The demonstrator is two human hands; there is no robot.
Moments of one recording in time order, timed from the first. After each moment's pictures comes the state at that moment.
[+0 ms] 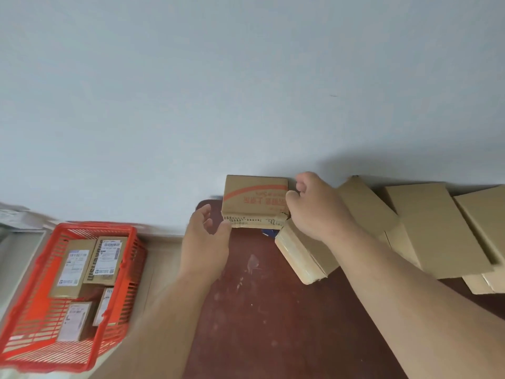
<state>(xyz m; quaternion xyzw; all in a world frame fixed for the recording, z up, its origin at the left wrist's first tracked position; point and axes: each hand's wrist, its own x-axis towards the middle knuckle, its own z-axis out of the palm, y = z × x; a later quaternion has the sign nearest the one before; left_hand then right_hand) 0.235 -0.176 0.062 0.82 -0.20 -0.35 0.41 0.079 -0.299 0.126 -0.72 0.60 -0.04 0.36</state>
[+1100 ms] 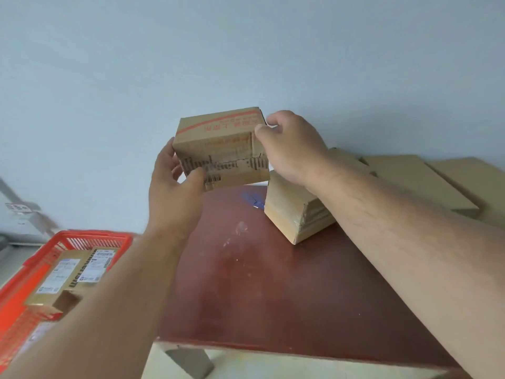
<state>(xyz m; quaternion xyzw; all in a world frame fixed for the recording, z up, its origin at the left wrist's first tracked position) 0.180 -0.084 0.040 0.66 -0.33 -0.16 0.65 0.033 -0.206 0.106 -0.80 0.41 -0.31 0.31</state>
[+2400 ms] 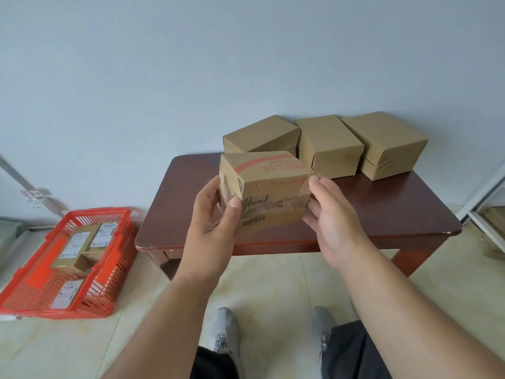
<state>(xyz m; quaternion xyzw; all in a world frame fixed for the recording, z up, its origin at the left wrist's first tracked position) -0.035 0.075 0.020 0.57 -0.42 -0.33 0.63 -0.211 -0.028 0.026 -0.48 0.39 -0.45 0.64</state>
